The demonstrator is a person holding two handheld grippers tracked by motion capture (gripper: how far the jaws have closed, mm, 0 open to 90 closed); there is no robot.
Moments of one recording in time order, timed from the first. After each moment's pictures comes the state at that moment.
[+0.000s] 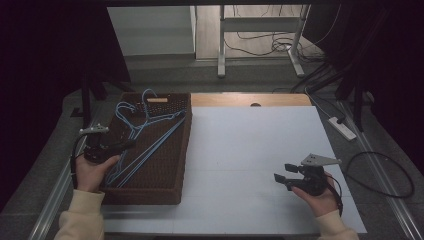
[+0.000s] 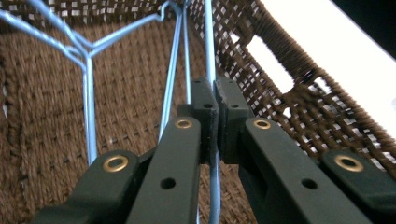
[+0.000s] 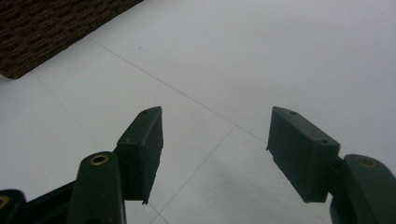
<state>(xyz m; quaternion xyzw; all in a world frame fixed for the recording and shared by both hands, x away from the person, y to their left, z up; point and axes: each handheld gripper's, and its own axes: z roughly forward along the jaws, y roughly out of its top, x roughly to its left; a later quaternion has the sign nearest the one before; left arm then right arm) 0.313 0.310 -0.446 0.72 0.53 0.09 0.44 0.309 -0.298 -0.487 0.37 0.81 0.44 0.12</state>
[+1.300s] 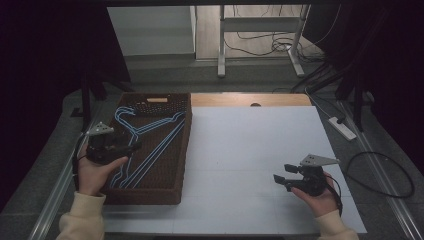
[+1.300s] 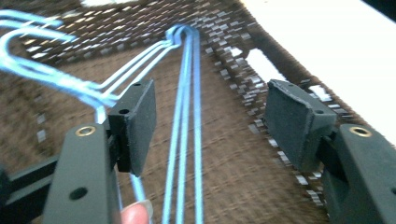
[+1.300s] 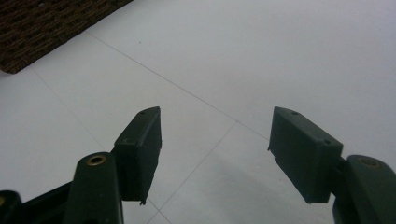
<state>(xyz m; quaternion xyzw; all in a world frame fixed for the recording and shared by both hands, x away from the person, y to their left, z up) 0.293 0.283 -0.420 0.74 0.49 0.17 0.43 0.309 -0.297 -0.488 0.37 0.81 0.44 0.12</state>
